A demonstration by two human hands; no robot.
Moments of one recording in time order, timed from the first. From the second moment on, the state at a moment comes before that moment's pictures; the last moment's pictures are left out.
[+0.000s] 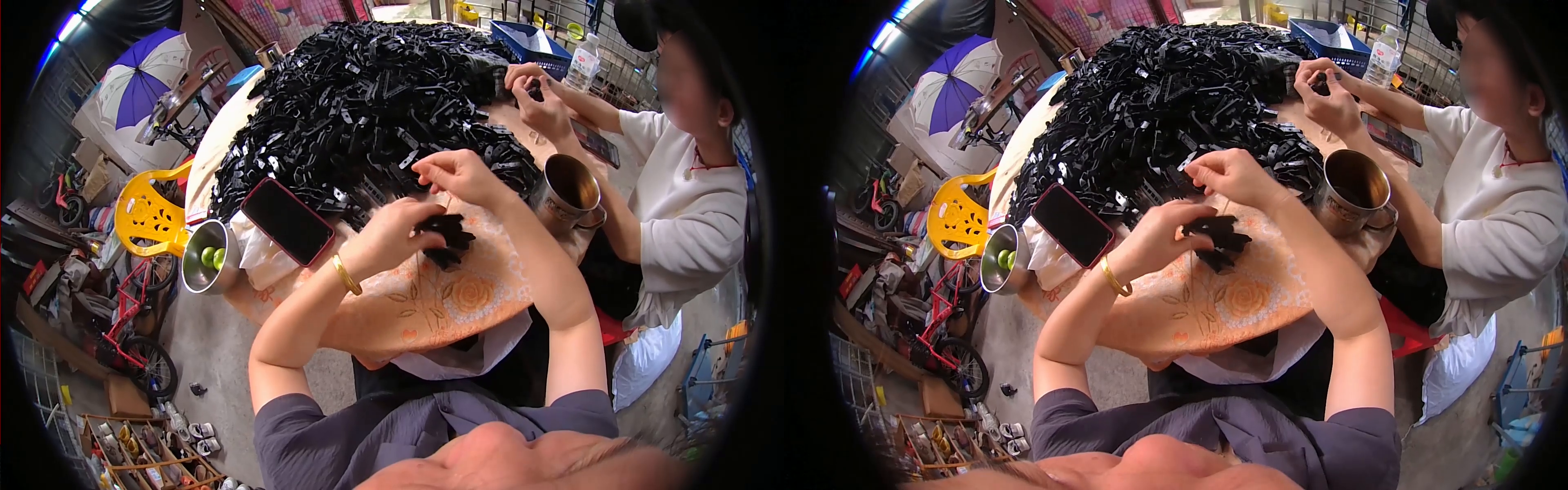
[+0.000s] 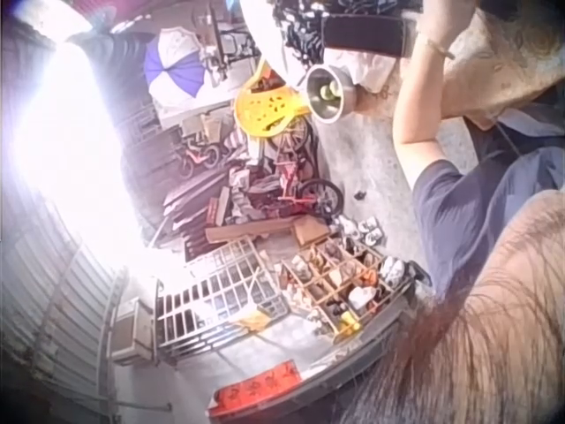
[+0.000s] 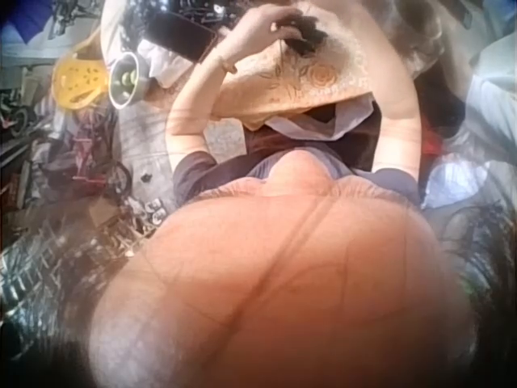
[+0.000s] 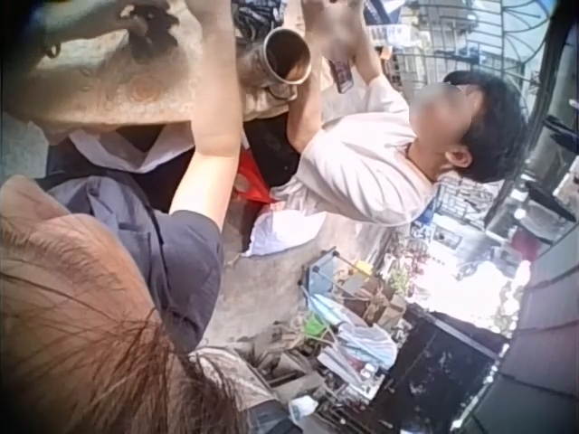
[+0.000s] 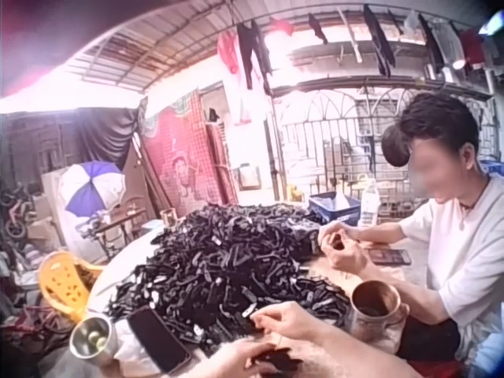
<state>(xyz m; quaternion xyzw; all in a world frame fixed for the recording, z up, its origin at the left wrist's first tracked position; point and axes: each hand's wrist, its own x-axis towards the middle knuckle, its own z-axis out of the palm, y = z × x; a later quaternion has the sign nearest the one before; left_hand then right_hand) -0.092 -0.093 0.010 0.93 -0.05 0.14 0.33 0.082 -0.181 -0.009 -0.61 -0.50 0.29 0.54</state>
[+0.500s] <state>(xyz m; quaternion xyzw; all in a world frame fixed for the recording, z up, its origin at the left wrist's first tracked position) -0.116 -0.021 0.027 0.97 0.22 0.06 -0.09 0.039 -0.171 -0.023 -0.69 -0.63 0.00 0.36</state>
